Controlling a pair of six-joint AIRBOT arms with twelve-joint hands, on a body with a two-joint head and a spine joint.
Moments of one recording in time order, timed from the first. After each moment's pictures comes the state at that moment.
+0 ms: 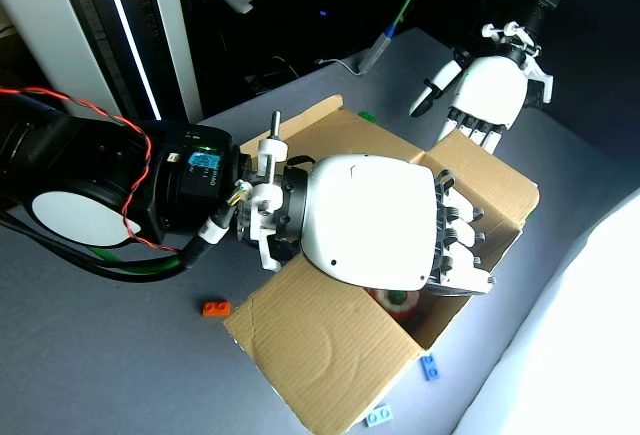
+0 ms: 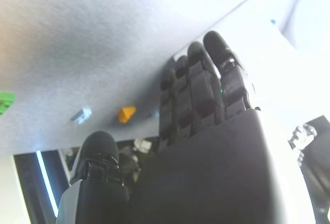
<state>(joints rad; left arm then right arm) 0.40 -1.10 1.88 1.64 -1.12 -0.23 -0.04 -1.30 1.38 -0.10 0.39 -0.70</state>
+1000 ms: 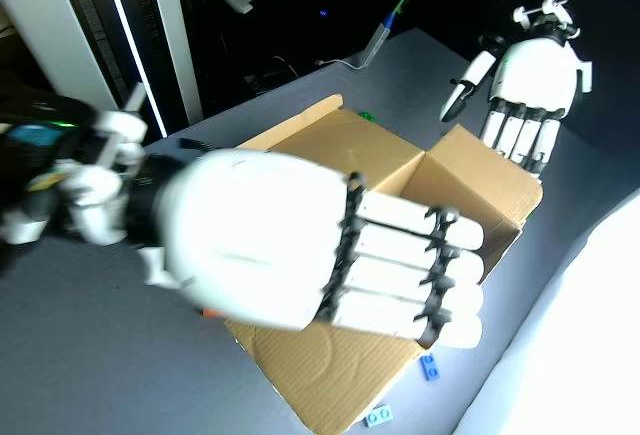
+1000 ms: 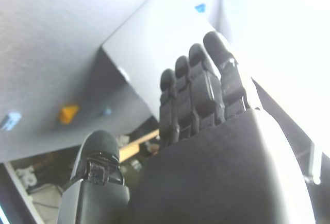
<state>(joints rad) 0.18 -1.11 1.93 1.58 -1.07 -0.26 0.00 -0.93 1.15 -0.04 0.29 -0.75</state>
